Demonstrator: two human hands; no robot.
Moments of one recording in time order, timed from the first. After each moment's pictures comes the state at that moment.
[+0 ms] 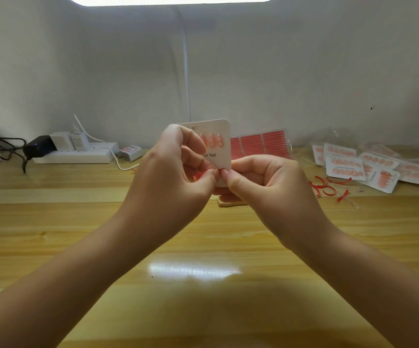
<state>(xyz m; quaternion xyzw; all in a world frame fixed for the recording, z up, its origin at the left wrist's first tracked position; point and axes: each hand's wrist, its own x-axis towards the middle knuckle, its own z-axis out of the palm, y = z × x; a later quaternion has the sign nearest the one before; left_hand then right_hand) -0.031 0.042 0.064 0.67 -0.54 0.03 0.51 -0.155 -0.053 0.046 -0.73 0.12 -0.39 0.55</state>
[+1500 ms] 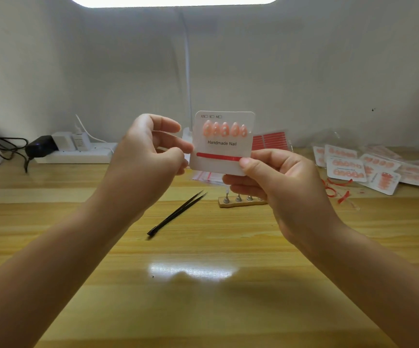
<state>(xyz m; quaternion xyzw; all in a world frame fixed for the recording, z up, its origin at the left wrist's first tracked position) 0.000 0.040 0.077 0.68 -0.44 -0.08 0.58 -0.154 -0.063 0.047 -0.63 0.17 -0.42 0.63</state>
